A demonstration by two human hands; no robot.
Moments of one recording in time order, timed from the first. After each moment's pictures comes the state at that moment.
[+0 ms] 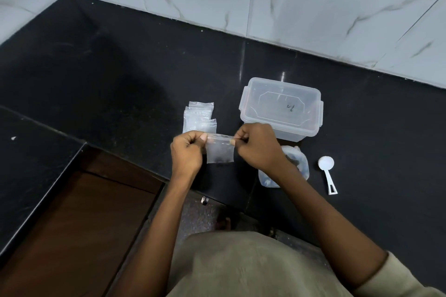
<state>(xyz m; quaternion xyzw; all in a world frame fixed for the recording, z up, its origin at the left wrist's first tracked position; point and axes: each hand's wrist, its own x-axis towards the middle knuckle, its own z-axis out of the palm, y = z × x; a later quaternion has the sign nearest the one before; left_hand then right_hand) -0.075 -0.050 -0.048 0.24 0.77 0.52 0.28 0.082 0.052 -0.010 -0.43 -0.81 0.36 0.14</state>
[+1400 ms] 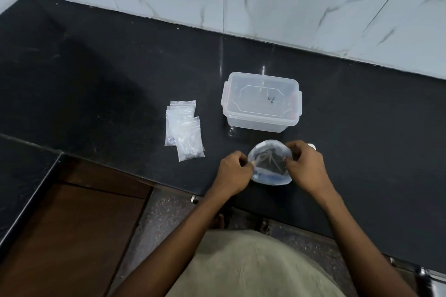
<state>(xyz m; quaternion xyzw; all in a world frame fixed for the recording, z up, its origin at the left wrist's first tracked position) 0.037 -0.031 -0.058 0.38 0.76 0.28 0.45 0.216 0.035 -0.023 -0.63 -0.68 0.35 0.13</state>
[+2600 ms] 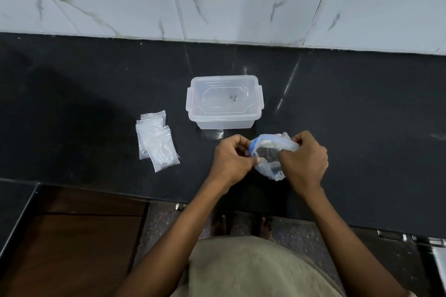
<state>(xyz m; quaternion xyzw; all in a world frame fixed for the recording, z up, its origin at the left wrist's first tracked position) 0.092 -0.011 0.003 0.41 0.69 0.36 0.48 0.253 0.020 -0.009 -0.74 -0.57 0.18 0.31</state>
